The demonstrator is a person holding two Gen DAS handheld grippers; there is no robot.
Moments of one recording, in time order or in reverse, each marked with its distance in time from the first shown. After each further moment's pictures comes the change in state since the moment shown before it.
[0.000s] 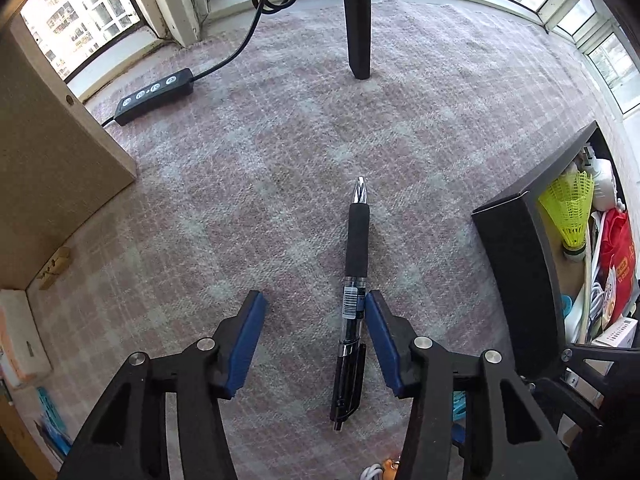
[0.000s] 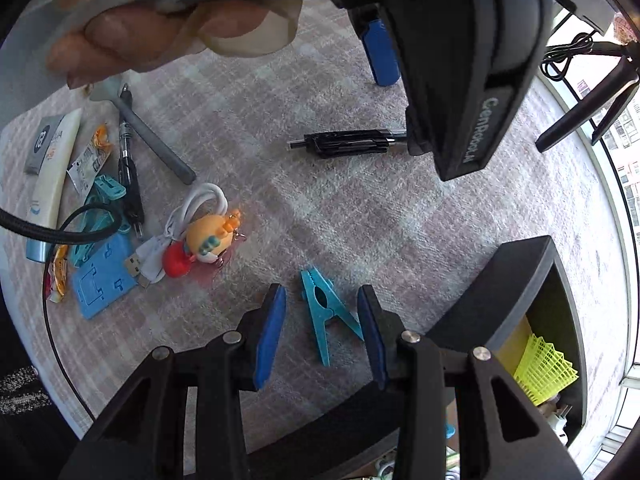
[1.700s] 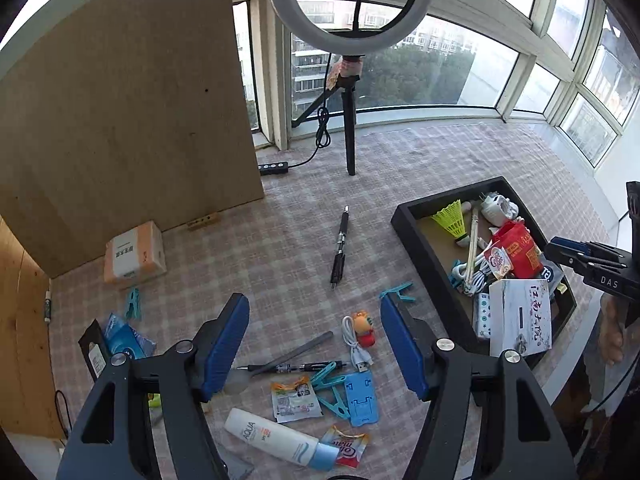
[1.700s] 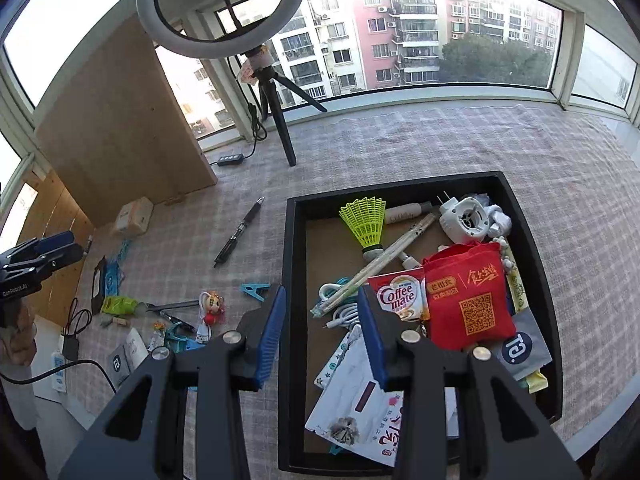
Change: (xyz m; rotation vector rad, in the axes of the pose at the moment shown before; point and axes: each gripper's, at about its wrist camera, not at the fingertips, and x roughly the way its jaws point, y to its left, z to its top) left arm -0.218 0.023 -0.164 -0.161 -0.392 0.043; right arm -0.191 -0.048 -0.183 0.902 -0.465 -0.038
